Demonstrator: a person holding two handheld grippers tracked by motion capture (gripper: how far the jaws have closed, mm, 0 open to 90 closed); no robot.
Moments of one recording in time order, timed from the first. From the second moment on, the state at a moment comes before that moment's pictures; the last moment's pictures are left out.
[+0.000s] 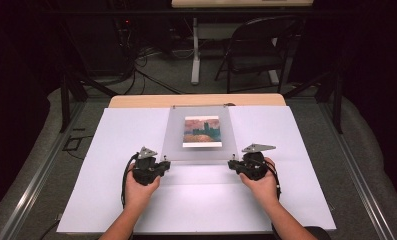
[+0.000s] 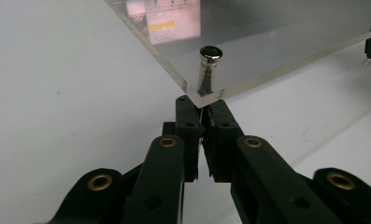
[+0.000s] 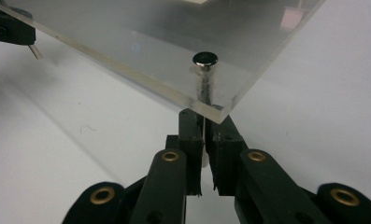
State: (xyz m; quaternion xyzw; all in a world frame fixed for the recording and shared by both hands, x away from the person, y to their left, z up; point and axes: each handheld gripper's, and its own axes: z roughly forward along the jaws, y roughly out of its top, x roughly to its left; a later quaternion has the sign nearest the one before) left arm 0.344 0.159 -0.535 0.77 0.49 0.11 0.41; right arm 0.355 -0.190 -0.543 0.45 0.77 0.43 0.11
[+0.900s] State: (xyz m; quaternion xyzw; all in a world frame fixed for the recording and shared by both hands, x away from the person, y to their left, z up) left arm 0.340 0.153 -0.551 0.78 0.48 0.10 0.39; right arm 0.352 -0.191 -0.558 0.45 0.79 0.40 0.12
